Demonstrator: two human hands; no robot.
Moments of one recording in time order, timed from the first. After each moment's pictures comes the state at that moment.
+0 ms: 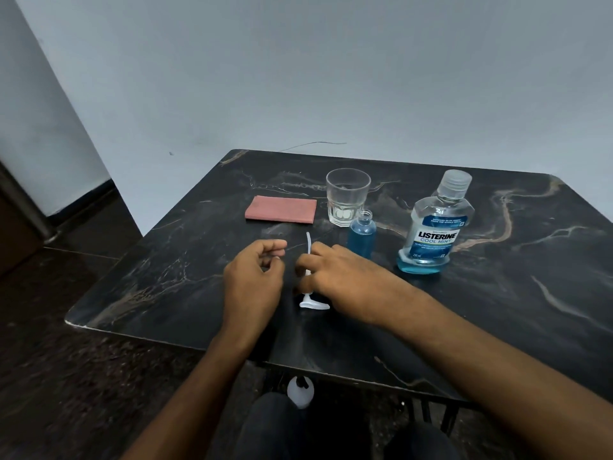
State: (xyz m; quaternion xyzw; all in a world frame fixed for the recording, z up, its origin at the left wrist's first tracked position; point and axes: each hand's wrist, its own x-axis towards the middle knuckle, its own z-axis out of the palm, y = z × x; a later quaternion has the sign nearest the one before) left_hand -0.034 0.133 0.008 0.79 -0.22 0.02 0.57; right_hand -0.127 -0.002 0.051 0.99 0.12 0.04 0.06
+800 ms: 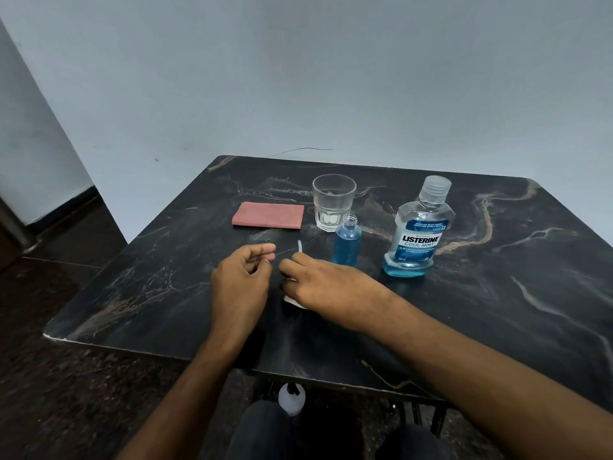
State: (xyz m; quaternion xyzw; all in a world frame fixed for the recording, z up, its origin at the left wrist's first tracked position) left_hand -0.030 0.129 0.007 0.76 -0.20 -0.02 0.61; right_hand -0.130 0.003 0.048 0.98 0.15 0.07 0.11
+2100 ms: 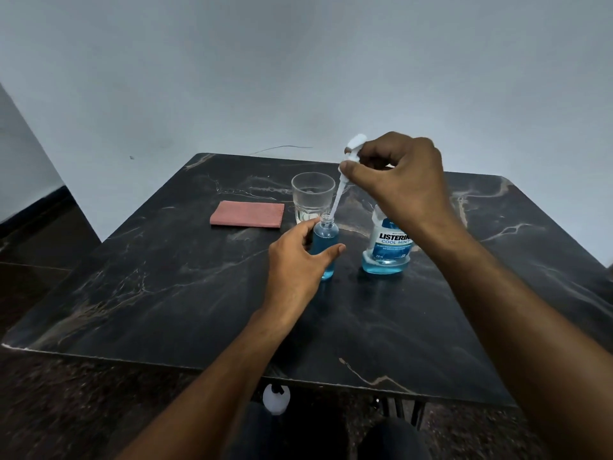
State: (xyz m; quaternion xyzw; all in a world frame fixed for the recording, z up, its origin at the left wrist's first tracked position) left_hand -0.063 0.039 0.014 0.72 -0.34 -0.05 0.60; right_hand -0.162 -0.063 0.147 0.83 -0.18 0.44 -0.28
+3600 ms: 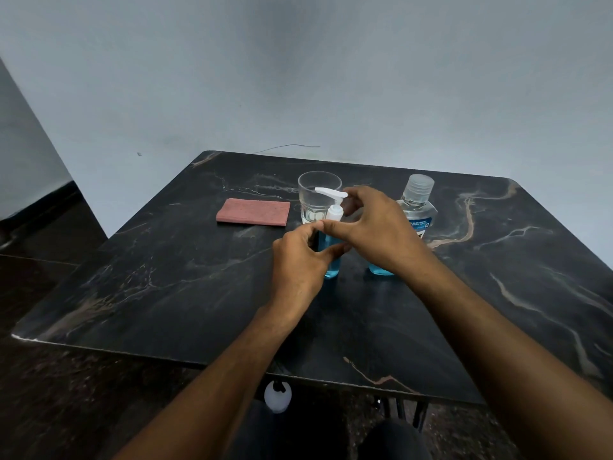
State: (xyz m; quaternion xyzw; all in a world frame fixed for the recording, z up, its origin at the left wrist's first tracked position) left_hand -0.060 0.037 0.012 0.71 -0.34 -0.03 0.61; right_hand -0.149 -0.053 0.099 0.89 -0.26 0.25 -0.27
